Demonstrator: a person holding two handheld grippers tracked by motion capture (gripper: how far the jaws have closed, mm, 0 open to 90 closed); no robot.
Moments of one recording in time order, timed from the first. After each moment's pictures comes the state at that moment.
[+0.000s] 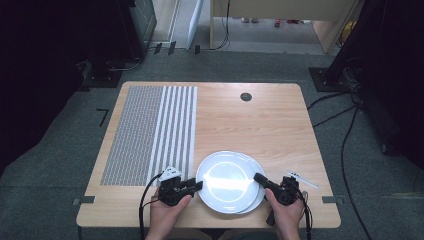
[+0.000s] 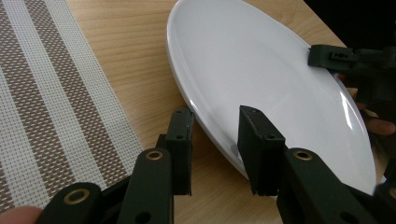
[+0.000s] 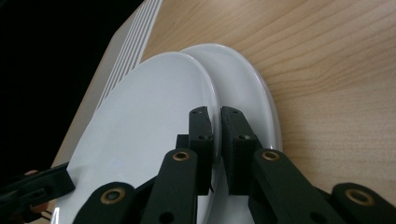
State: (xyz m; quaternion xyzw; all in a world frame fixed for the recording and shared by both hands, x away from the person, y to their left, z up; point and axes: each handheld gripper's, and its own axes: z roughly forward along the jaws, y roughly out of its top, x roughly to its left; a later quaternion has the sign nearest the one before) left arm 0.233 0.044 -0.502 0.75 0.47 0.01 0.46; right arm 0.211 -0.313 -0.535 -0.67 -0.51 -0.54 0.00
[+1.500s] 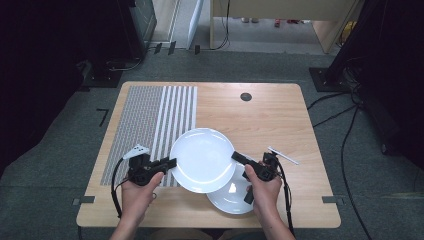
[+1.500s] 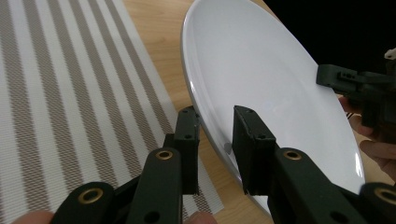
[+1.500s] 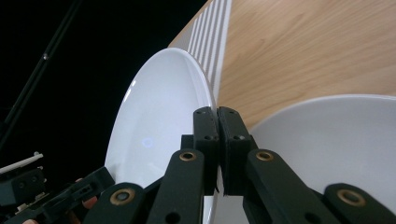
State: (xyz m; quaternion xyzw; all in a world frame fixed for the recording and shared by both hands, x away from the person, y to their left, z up) left arm 0.269 0.115 -0.441 0.71 0.51 0.04 0.49; right arm 0.267 -0.250 -0.480 -0.66 -0.48 -0.58 0.08
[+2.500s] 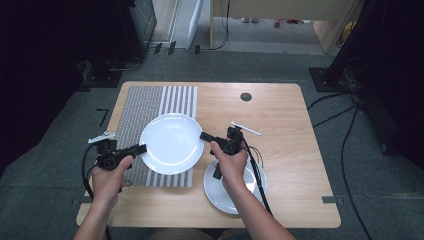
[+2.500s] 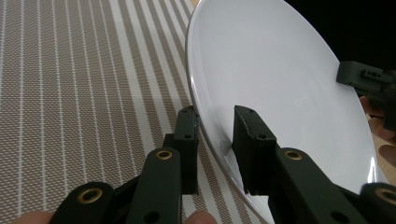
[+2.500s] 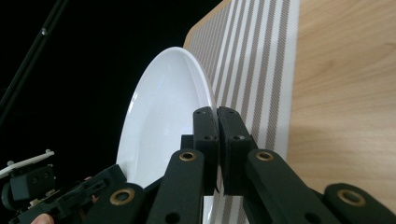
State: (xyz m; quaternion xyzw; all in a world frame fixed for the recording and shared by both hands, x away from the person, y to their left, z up) left arm 0.313 0.201 -0.438 0.67 0.56 0.05 0.48; right arm 0.339 -0.162 -0.455 -0.64 -0.52 -0.56 0.10
